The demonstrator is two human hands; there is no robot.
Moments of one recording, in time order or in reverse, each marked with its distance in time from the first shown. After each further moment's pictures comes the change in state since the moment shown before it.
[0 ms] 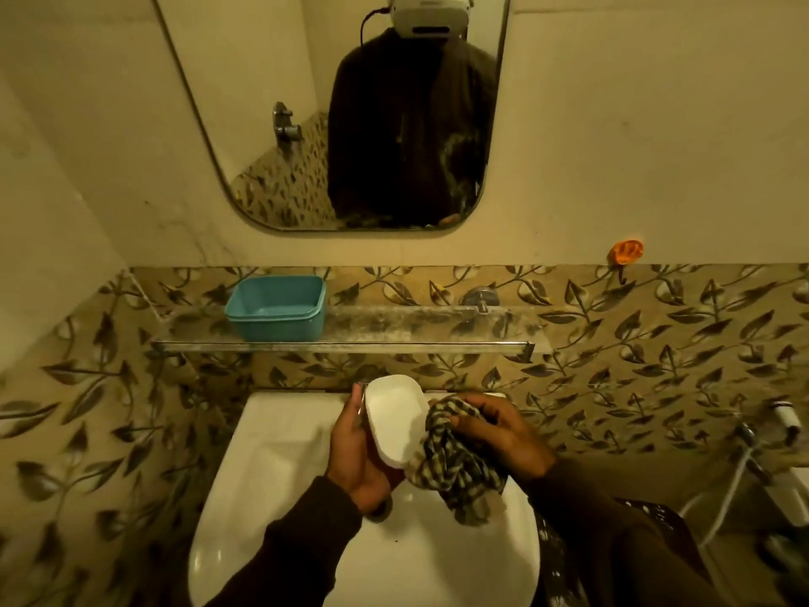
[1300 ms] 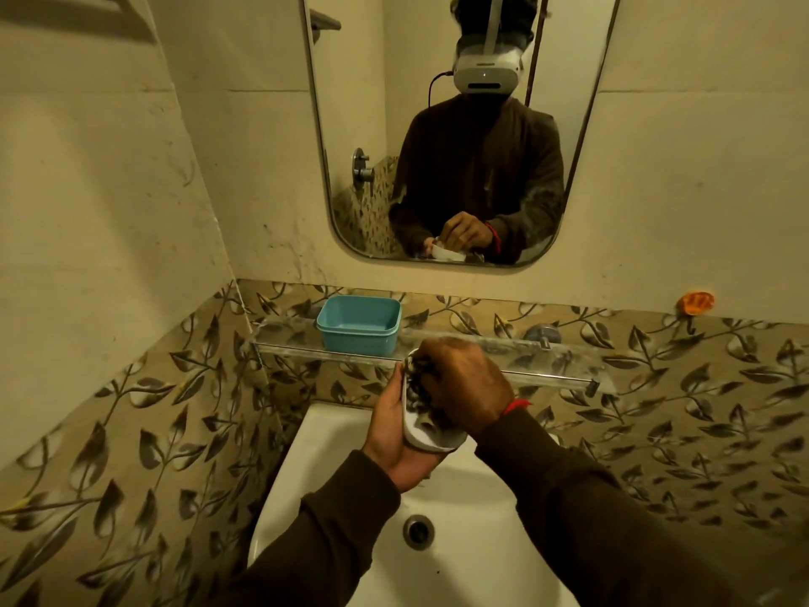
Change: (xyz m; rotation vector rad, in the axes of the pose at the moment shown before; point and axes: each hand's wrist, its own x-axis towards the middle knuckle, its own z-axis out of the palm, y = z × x) left_hand -0.048 0.056 0.035 0.013 -0.117 0.154; right_hand 0.066 -0.081 0.117 -1.239 0.193 -0.586
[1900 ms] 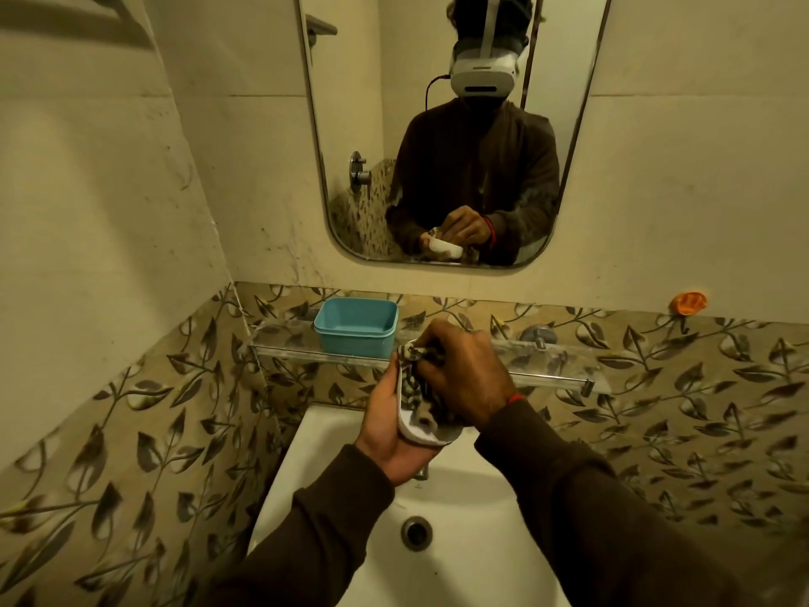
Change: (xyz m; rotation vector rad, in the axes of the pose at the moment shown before) left_hand -0.006 0.009 0.014 0.035 -0.044 0.030; right_hand 0.001 -0.006 -0.015 0.199 0.050 0.125
